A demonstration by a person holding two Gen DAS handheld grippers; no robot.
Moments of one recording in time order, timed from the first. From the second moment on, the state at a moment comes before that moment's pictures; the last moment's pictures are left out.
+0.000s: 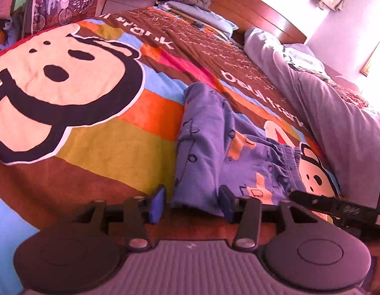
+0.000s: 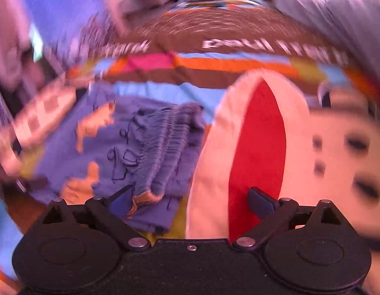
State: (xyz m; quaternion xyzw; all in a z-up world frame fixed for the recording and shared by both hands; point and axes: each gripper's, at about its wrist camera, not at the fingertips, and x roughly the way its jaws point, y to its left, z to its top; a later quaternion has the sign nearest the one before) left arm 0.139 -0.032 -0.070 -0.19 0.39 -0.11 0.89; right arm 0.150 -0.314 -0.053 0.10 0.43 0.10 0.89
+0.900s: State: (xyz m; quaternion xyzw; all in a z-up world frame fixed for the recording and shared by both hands) left arm 0.206 -0.055 -0.063 -0.13 0.42 -0.09 0.89; right arm 0.183 -0.346 -0.074 0.26 0.40 0.18 0.86
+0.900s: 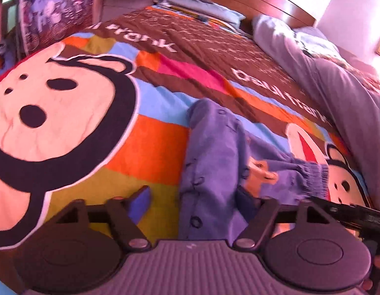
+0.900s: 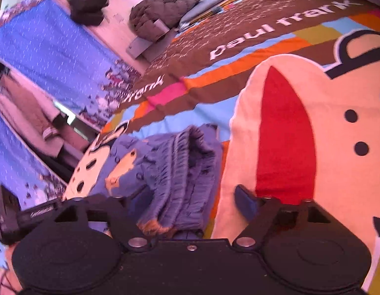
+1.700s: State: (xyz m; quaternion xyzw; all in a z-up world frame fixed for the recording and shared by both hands) left arm 0.137 -0.123 0.013 0.03 0.40 -0.04 0.92; right arm 0.107 -0.306 -0.023 0.18 0.33 0.13 0.92
